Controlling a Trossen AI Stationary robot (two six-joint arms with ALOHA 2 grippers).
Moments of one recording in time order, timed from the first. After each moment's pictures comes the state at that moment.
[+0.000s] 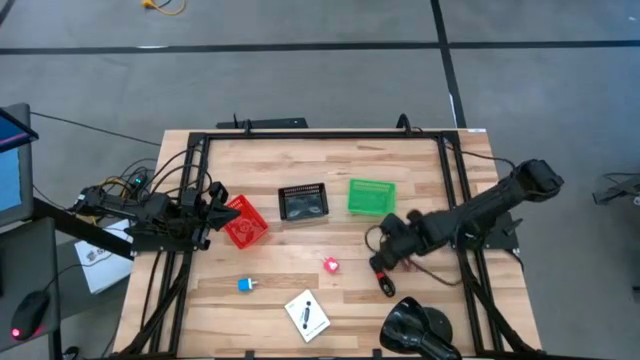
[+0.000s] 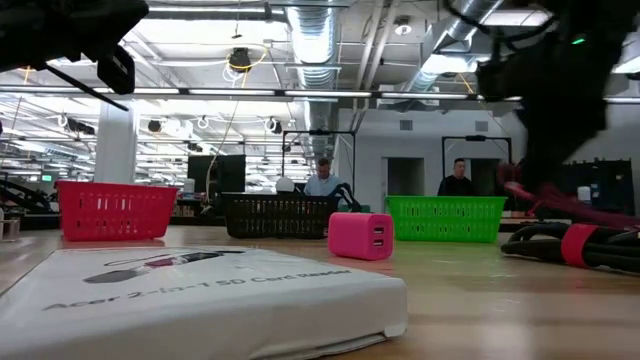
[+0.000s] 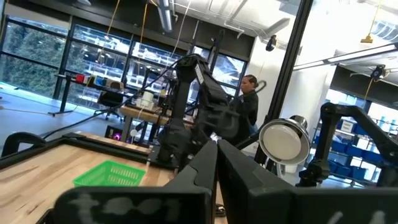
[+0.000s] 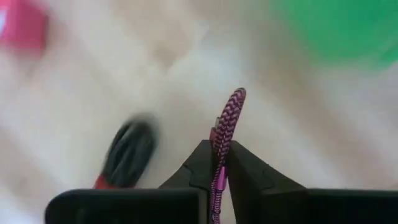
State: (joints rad) left arm -0.23 0.07 0.02 0.38 -0.19 -0.22; right arm 0.38 1.42 0.83 -0.78 0.30 1.03
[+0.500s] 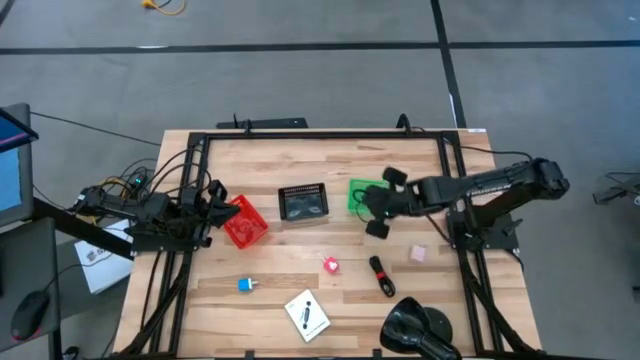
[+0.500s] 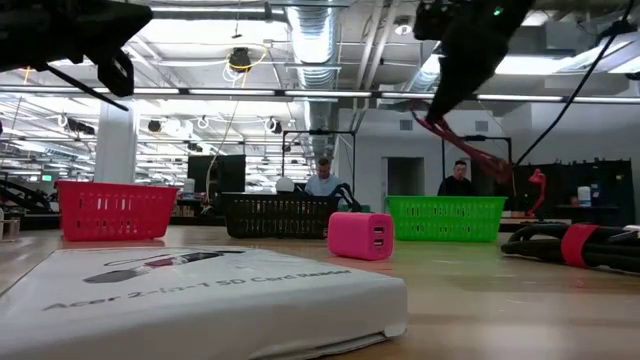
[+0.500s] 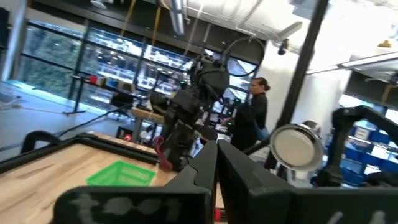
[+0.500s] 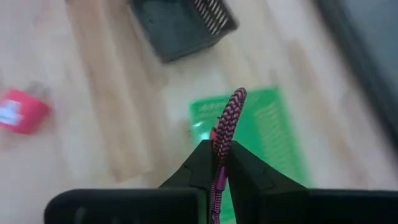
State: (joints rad) left arm -0.23 0.07 0.02 0.38 -0.26 -0.23; right arm 0.10 1.36 1.04 -0.74 0.40 0.19
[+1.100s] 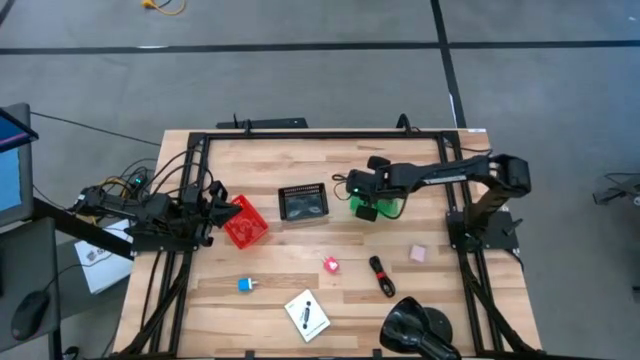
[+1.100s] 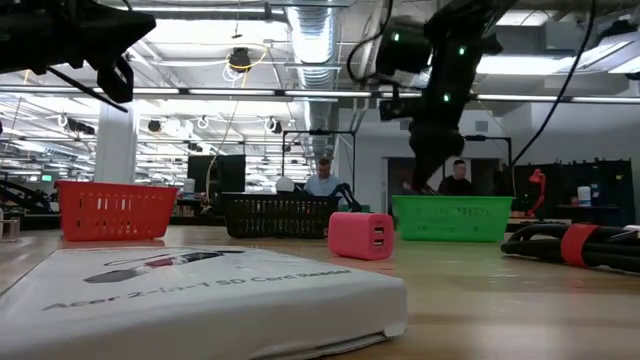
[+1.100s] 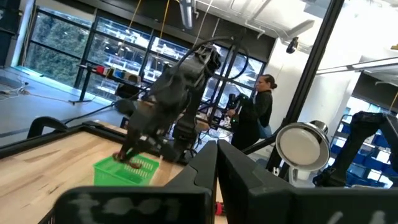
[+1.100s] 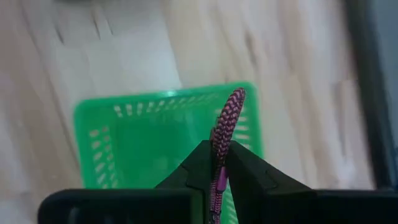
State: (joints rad) left arm -0.23 0.07 0.02 0.35 -0.28 -0.28; right arm -0.15 1.65 1.07 -0.68 0.34 -0.04
